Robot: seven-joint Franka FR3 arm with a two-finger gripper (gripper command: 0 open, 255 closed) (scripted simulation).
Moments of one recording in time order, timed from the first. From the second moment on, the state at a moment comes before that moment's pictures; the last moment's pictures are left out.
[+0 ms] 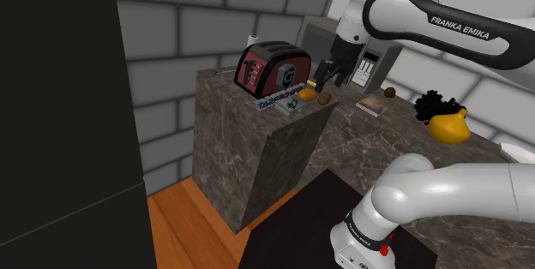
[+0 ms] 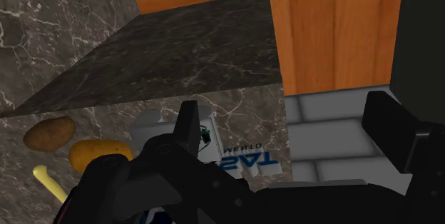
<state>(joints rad) -0.02 -0.82 0.05 -2.34 -0.09 1.61 0.14</state>
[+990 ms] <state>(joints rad) -0.04 -0.46 -0.16 -2.33 -0.11 1.98 -0.09</state>
